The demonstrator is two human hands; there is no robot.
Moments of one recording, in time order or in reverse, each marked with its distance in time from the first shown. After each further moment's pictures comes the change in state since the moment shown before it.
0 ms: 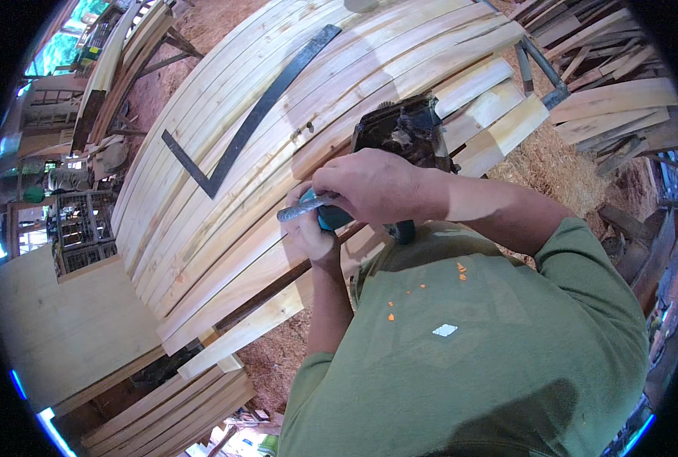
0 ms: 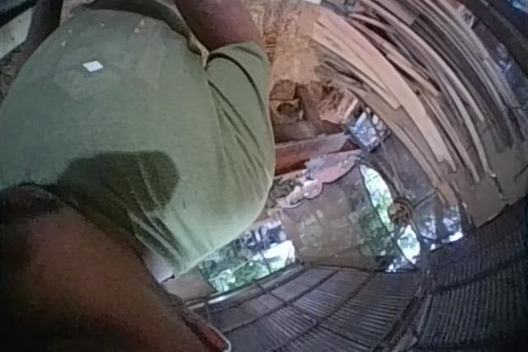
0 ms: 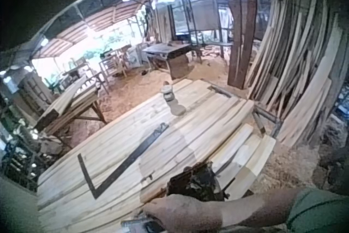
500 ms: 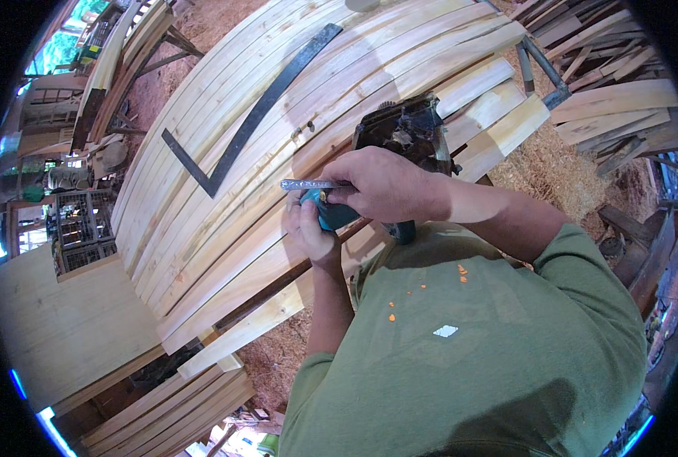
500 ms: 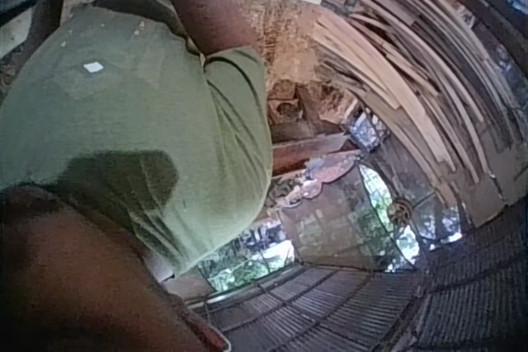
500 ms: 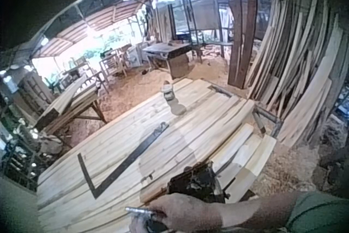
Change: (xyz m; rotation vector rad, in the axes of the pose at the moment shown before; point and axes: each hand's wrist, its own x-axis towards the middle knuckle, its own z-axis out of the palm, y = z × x) left_hand 0.002 0.003 0.003 -0.017 0.026 -0.017; right_hand -0.006 -0.002 -0.006 0.257 0.035 0.169
